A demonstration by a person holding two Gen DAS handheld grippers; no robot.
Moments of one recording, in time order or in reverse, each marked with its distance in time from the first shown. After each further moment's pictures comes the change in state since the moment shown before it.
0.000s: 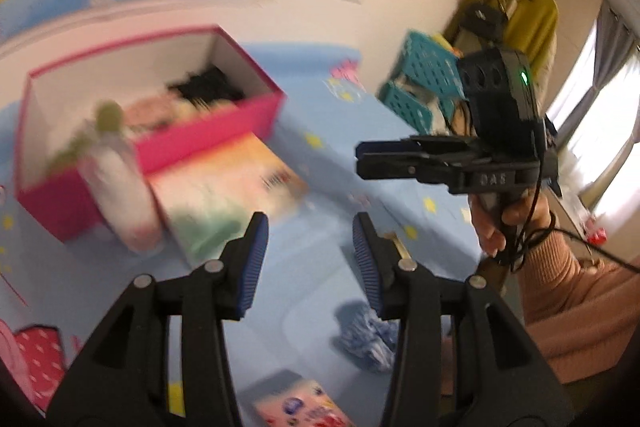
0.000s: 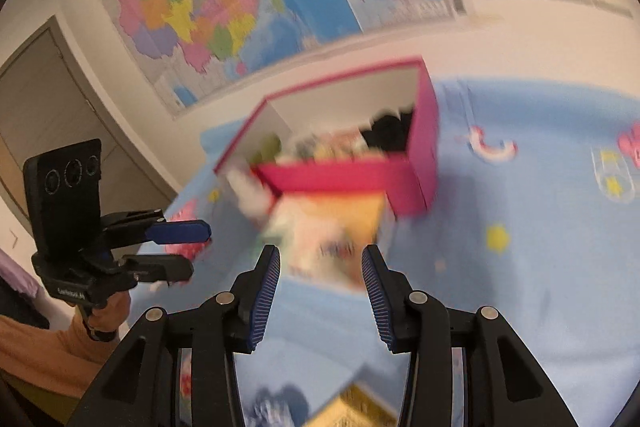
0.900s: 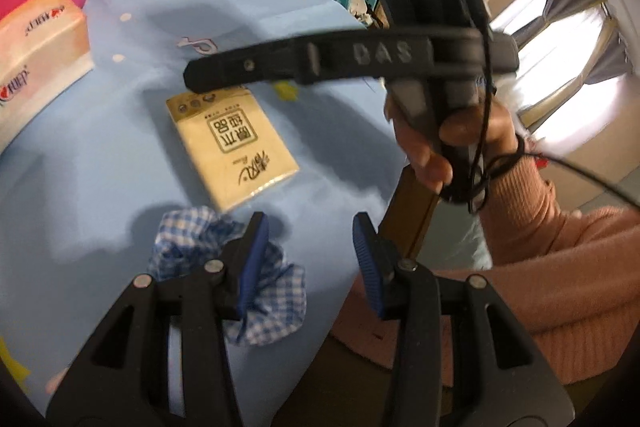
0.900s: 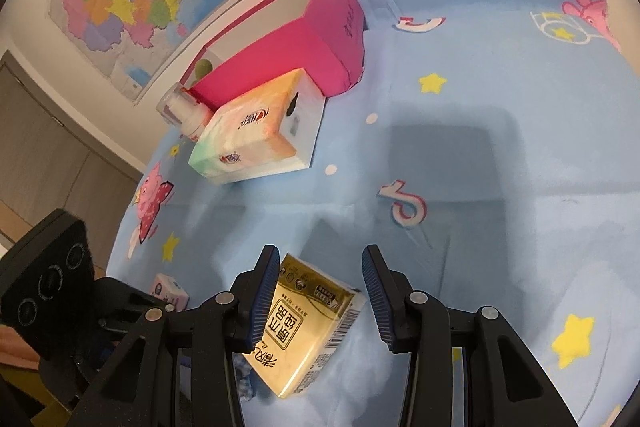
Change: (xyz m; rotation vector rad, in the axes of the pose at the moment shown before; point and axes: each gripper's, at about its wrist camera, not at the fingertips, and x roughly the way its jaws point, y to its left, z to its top) left arm 0.098 -0.084 -0.058 0.040 0.358 -0.276; right arm 0.006 -0.044 -0.074 0.175 0.106 -0.034
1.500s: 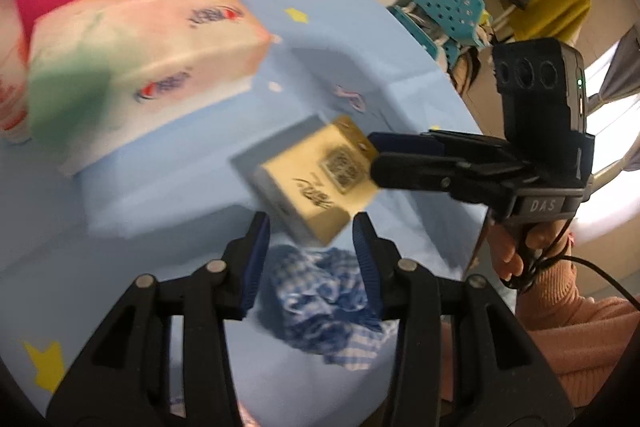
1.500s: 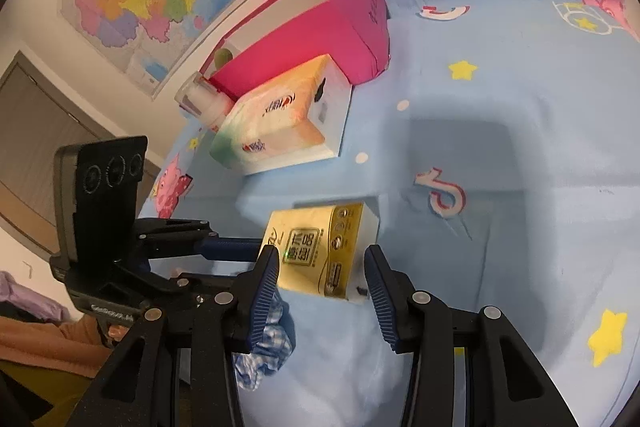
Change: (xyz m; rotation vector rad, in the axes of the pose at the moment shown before) left arm -0.023 0.073 0.021 -0.228 -0.119 0.179; right arm 0.008 0.006 -0.002 0.001 -0.001 0.056
